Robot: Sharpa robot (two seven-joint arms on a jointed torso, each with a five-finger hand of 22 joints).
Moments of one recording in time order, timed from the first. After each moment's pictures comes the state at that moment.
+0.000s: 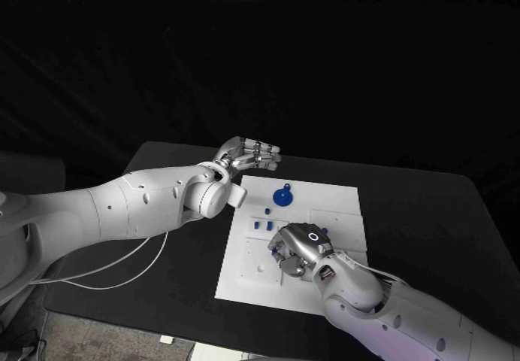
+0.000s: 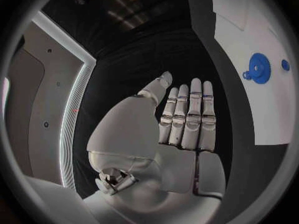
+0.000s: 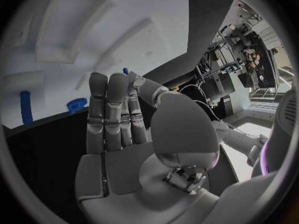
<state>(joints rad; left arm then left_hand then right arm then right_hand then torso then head) 1.24 -0.72 -0.12 1.25 -0.15 -0.32 0.42 1.35 -0.03 0.24 -0.17 0.15 1.06 0.13 0.06 0.06 1.13 0.12 0.07 0.06 1.21 0.09 0.07 0.07 0.04 1.00 0.07 0.08 0.36 0.80 -0.43 0.11 1.41 -1.98 -0.41 -0.26 1.29 -0.13 0.67 -0.24 0.05 1.28 0.08 0.06 0.07 1.36 0.03 0.06 0.06 1.46 -0.07 0.77 0.54 0.11 1.36 -0.10 0.57 1.05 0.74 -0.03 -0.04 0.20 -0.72</state>
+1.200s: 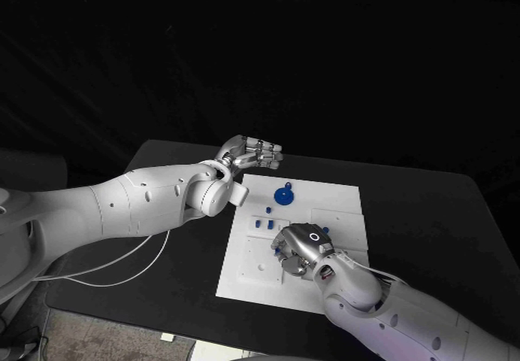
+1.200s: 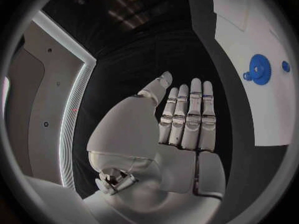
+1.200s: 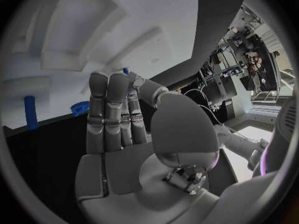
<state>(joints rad) 1.24 -0.72 -0.12 1.25 -0.15 -0.32 0.42 1.35 -0.03 0.24 -0.17 0.15 1.06 0.13 0.06 0.06 1.13 0.12 0.07 0.06 1.21 0.09 0.07 0.07 0.04 1.00 0.07 0.08 0.35 0.79 -0.42 0.11 1.37 -2.01 -0.41 -0.26 1.28 -0.12 0.67 -0.24 0.05 1.28 0.08 0.06 0.07 1.36 0.03 0.06 0.06 1.46 -0.07 0.77 0.53 0.11 1.39 -0.10 0.51 1.12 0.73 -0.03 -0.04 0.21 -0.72</state>
